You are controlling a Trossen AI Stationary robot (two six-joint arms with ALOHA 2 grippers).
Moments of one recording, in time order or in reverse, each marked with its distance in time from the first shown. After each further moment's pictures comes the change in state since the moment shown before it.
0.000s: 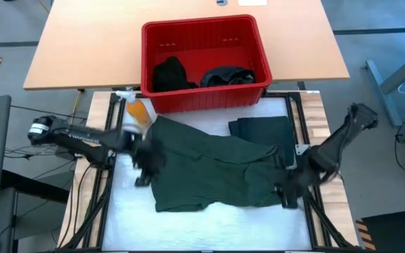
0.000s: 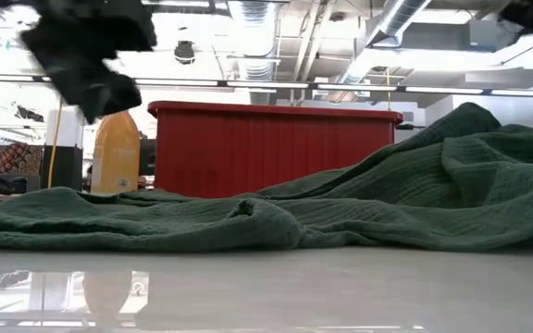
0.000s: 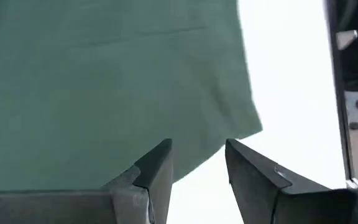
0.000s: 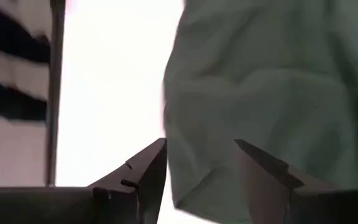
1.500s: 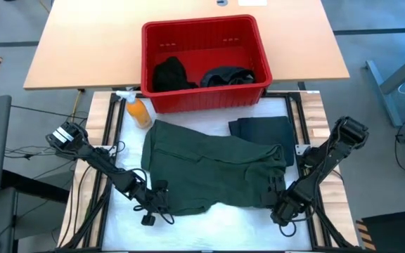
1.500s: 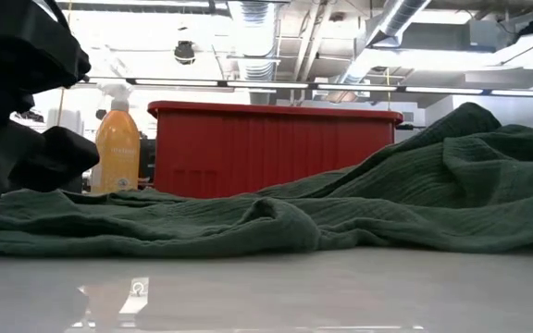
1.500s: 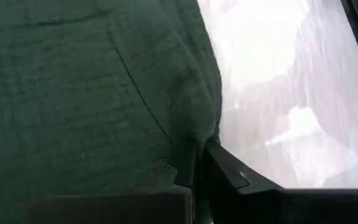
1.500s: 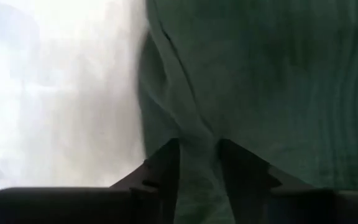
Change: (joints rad) left arm -0.509 0.412 -0.217 0.703 -0.337 -0.349; right arm 0.138 0.340 -0.292 0.353 0.069 0.127
